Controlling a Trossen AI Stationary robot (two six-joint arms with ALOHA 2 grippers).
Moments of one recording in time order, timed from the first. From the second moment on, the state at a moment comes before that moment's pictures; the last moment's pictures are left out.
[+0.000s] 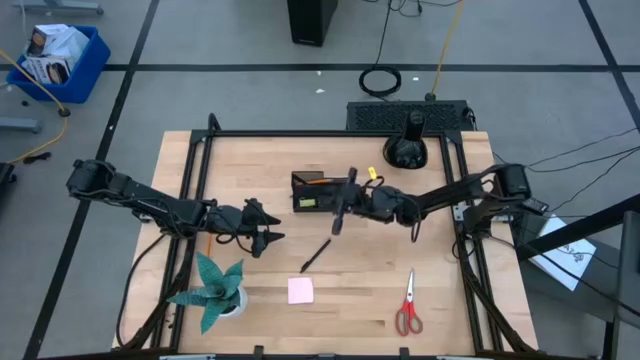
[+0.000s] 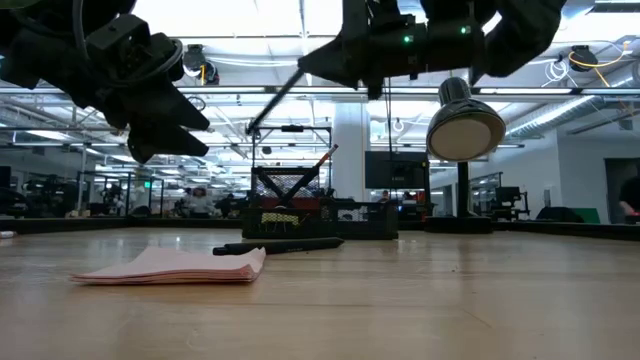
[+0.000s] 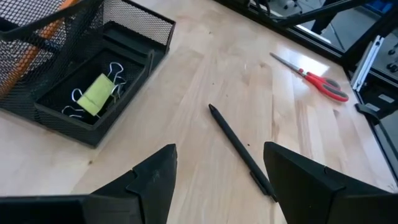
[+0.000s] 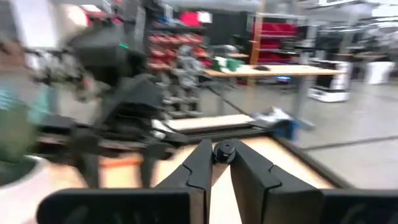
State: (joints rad) left arm -0.20 1.09 0.32 0.31 -0.21 -0.54; right arm 0.03 1.67 0.77 0.92 0.31 -0.02
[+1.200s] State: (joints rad) left arm -0.20 1.09 0.32 0.36 -0.21 -0.52; right arm -0.20 1.70 1.13 0.09 0.18 0.11
